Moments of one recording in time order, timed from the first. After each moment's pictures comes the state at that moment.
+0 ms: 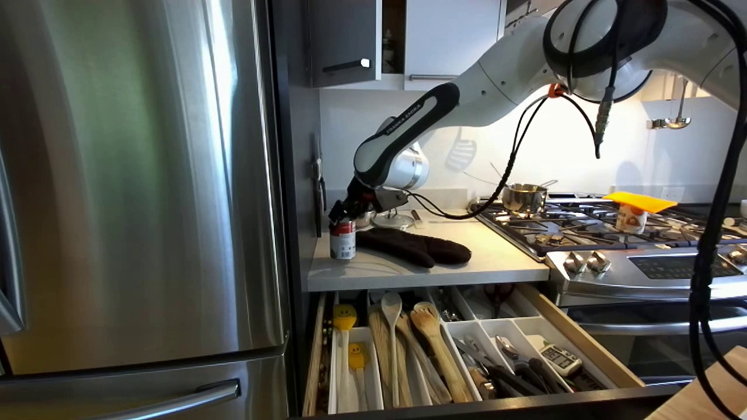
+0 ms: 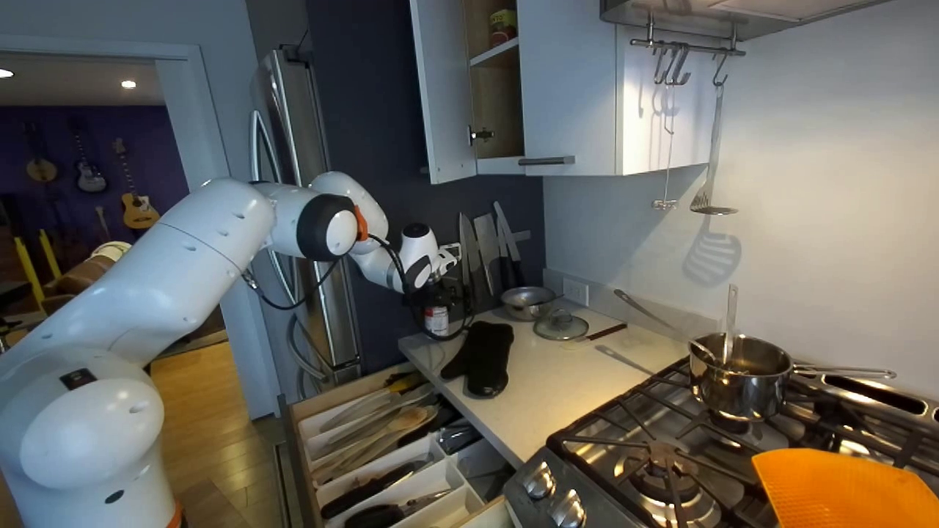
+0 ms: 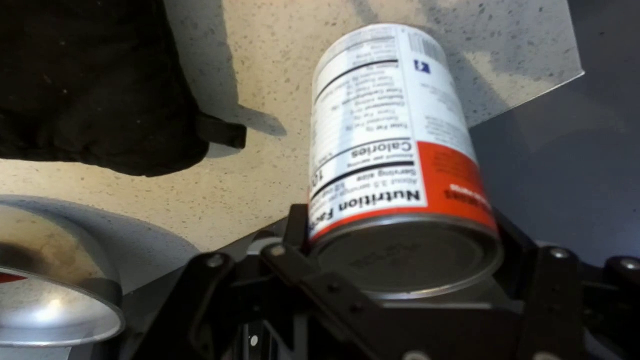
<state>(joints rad) 0.11 0.87 0.27 -1.44 0.04 2.84 -0.38</state>
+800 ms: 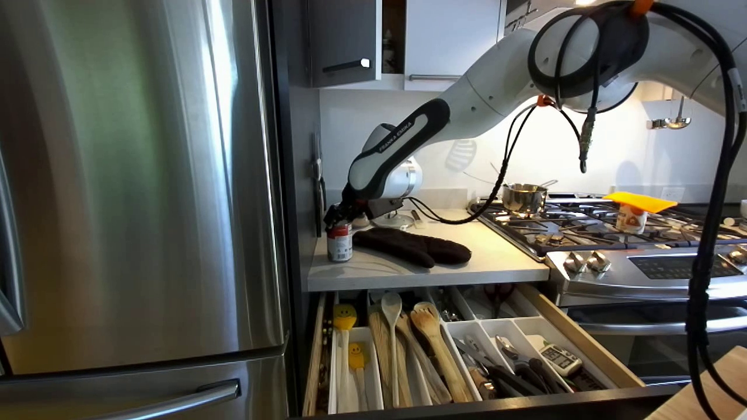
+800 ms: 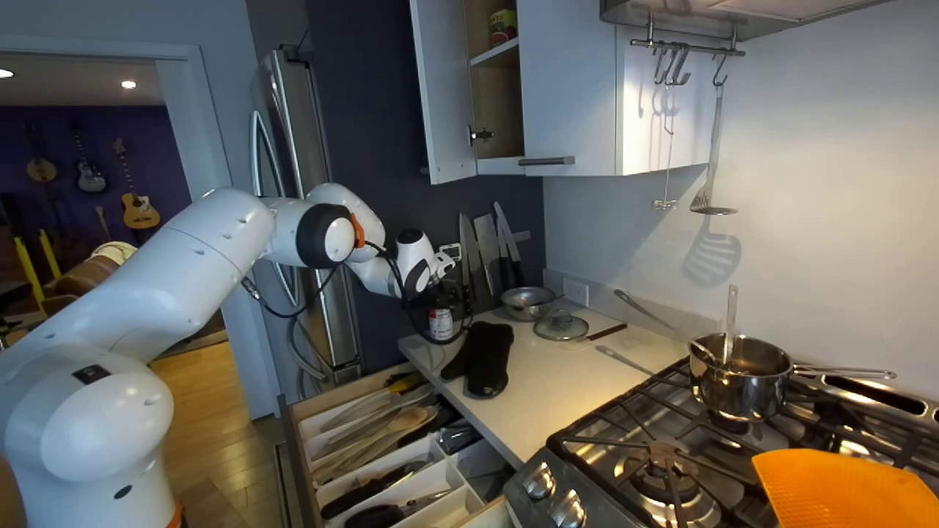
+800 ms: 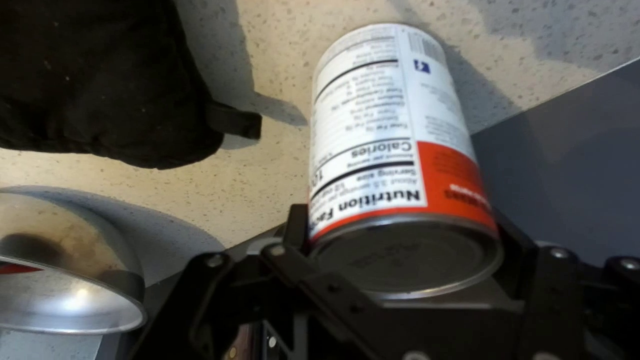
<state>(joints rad) 0.20 0.93 0.17 -1.36 -0.02 2.89 -0.25</state>
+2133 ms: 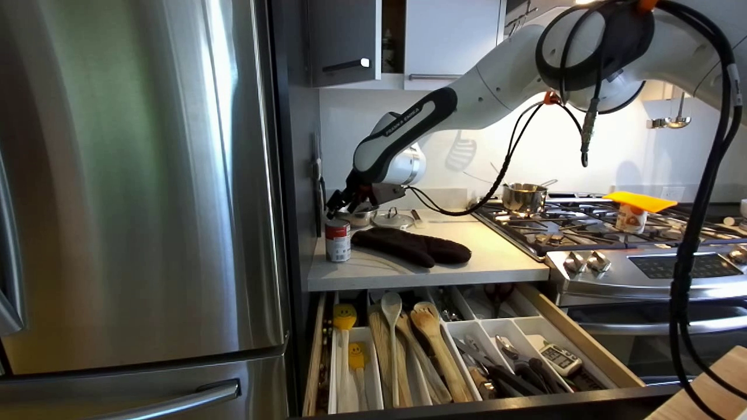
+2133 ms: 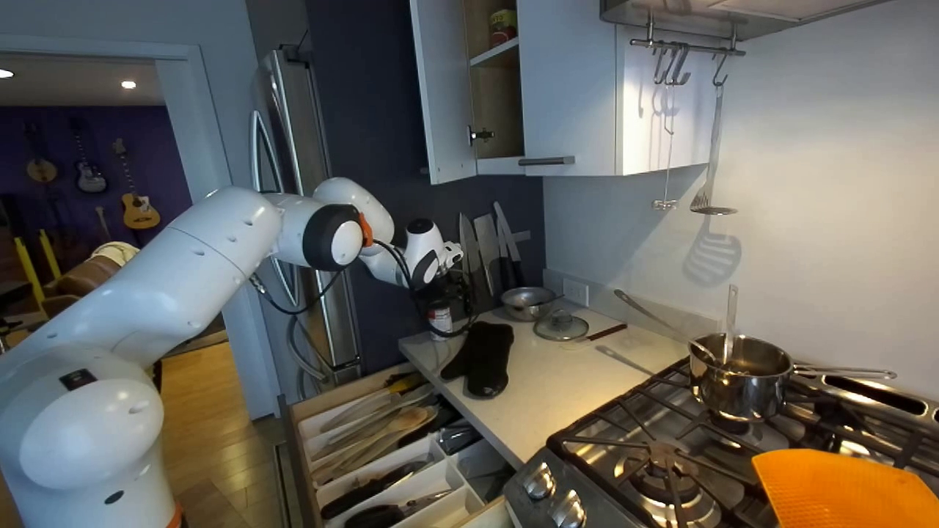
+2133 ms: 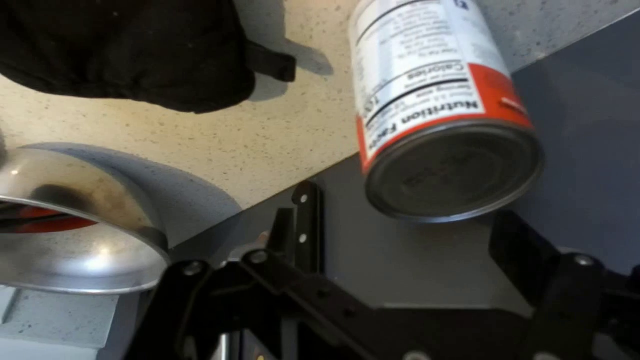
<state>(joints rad) 0.10 0.92 0.26 -1.32 -0.03 2.85 -0.31</state>
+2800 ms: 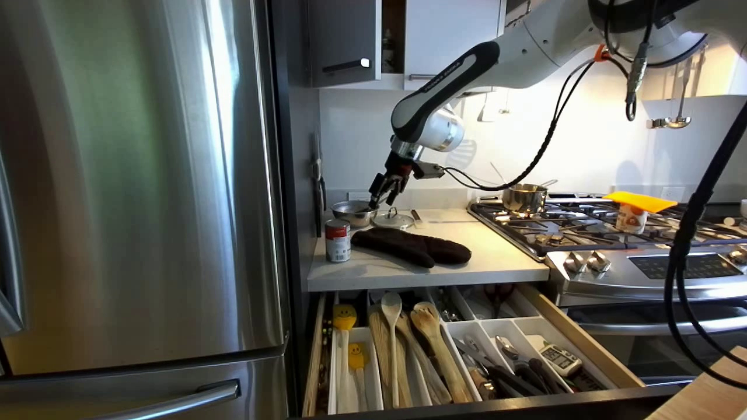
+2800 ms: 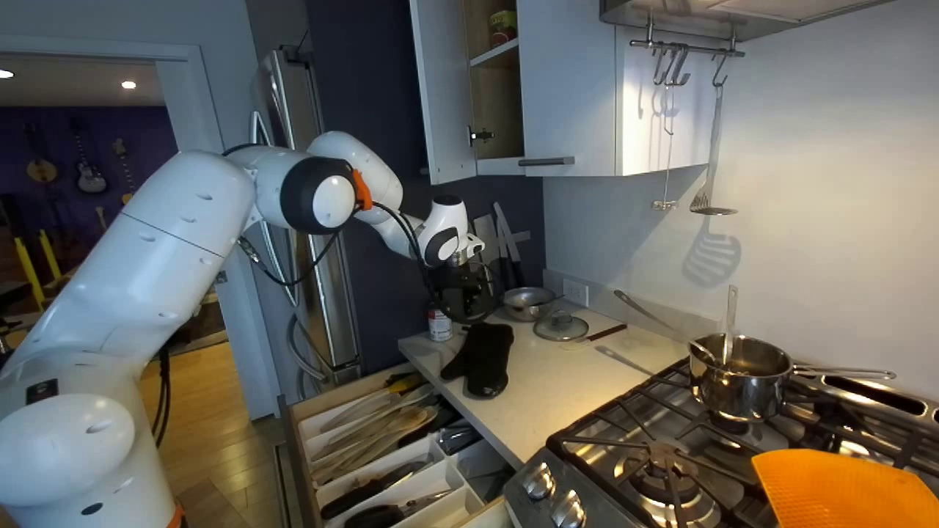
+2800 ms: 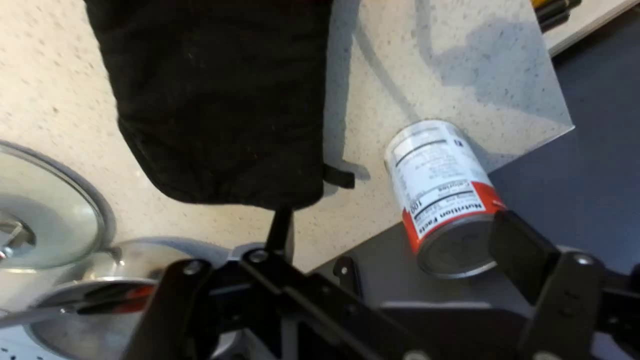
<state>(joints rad) -0.12 0.68 0.35 -1.55 0.05 2.57 -0.46</state>
